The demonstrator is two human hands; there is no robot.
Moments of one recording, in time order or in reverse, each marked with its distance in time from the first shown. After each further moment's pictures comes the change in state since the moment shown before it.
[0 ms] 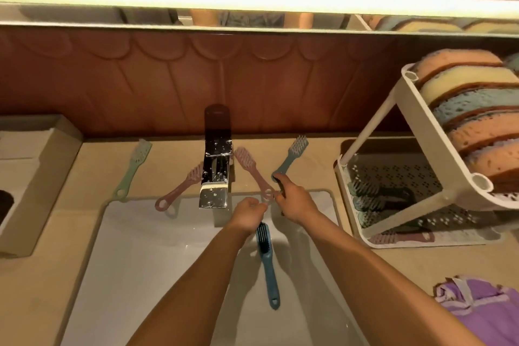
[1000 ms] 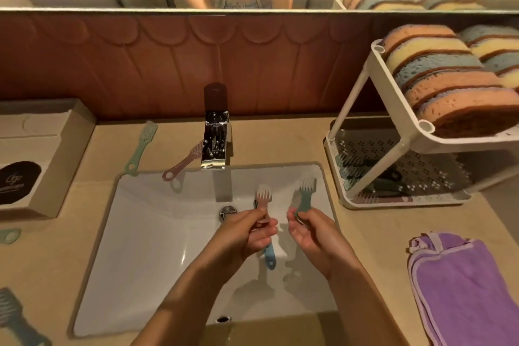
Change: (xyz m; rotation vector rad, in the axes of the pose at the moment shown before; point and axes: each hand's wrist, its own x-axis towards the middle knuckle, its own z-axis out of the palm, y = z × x) left_hand -0.152 -0.021 -0.006 -0.506 -0.189 -0.062; right_hand -0.169 -0.008 -0.008 1.691 0.032 0.441
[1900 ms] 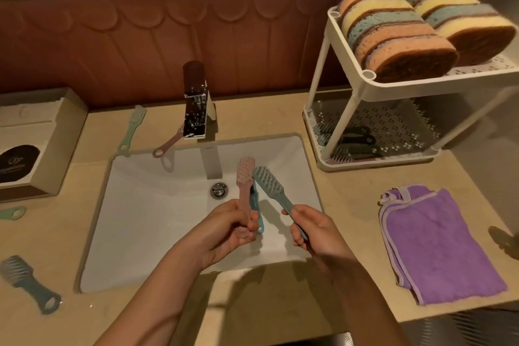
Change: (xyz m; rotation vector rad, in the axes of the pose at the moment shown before) left_hand -0.045 -0.038 0.008 -0.063 -0.181 -0.042; right_hand -0.075 0.020 -0.053 -0.633 -0.081 -0.161
